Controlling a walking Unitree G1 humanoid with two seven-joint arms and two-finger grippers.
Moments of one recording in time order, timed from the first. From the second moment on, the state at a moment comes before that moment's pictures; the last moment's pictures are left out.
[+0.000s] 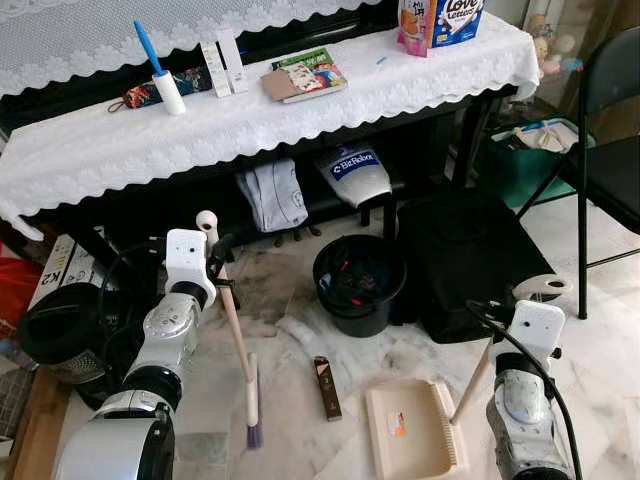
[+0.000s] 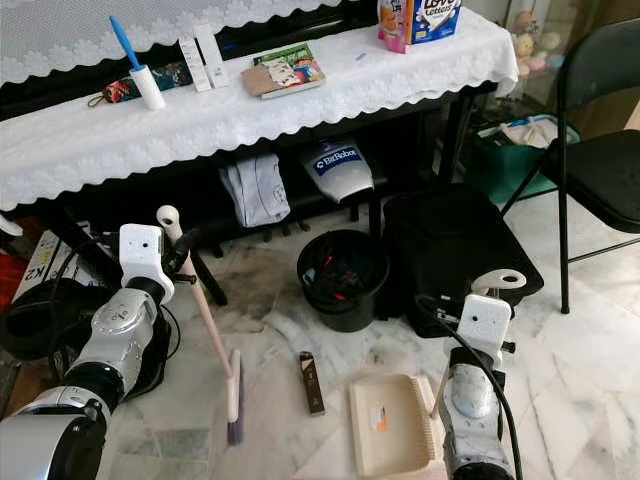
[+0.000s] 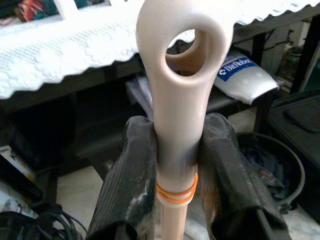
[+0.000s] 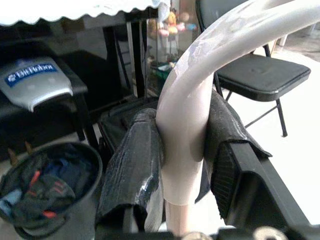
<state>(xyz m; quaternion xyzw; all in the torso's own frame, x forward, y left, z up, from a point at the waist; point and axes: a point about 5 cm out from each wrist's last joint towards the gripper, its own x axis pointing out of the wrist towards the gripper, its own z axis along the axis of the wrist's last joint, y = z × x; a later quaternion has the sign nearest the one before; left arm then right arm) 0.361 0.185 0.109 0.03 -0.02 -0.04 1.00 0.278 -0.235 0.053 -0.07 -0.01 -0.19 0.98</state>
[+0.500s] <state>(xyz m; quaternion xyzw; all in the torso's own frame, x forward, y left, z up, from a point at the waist) 0.354 0.172 0.091 0.00 0.01 -0.05 1.00 0.265 -0.240 0.043 -0.09 0.00 -0.20 0.98</state>
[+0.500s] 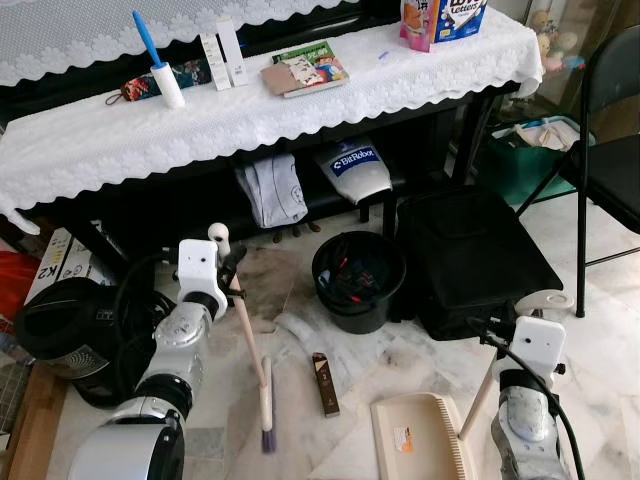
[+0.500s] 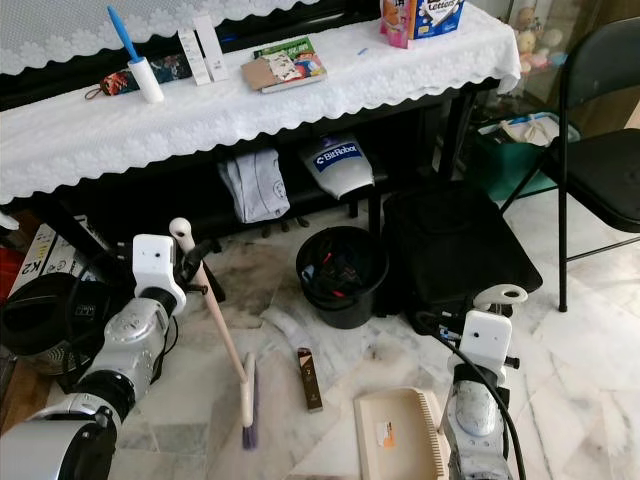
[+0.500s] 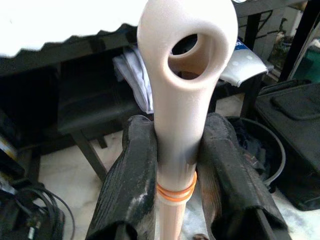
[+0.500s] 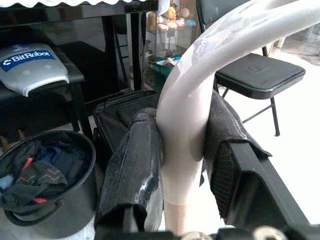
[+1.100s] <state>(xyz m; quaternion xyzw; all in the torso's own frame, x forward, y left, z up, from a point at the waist) 0.355 0.175 0.094 -0.02 0.00 -0.03 1.00 0.274 -0.260 0.069 -0.17 -0.05 -0.19 0.97</state>
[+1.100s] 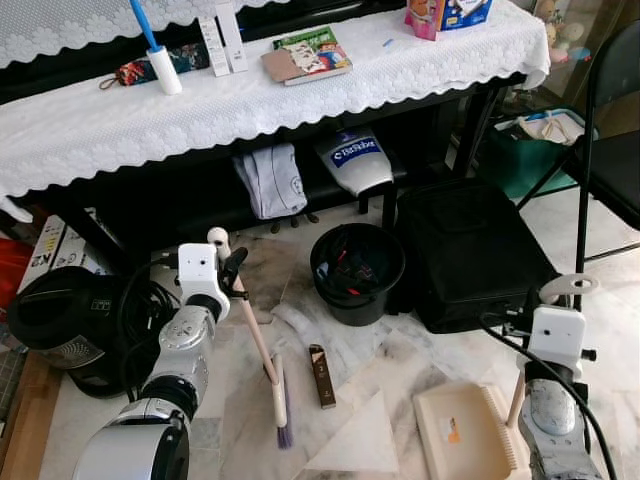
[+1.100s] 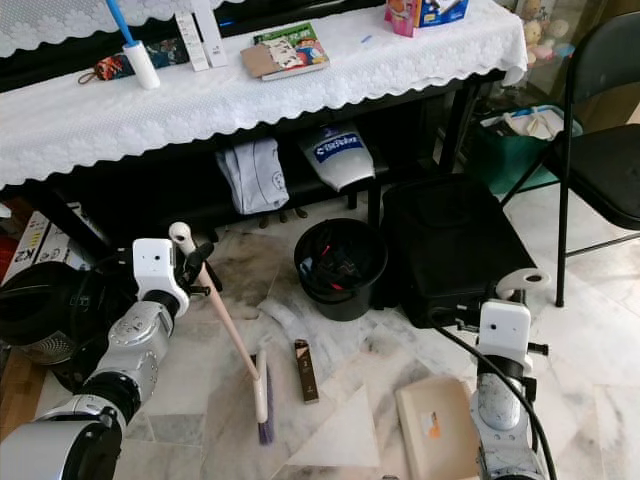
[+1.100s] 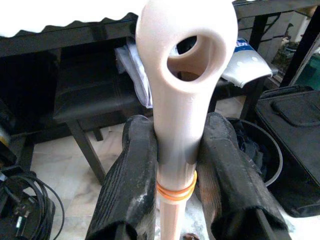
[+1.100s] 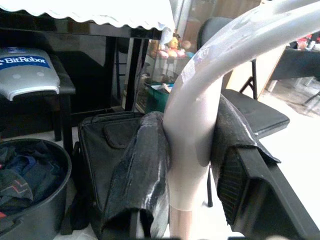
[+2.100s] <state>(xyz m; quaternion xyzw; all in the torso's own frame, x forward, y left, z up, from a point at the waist) 0.355 0.181 0.097 -0.03 -0.01 -0.02 1.00 0.282 -0.269 0.089 -0.11 -0.10 -0.22 0.96</state>
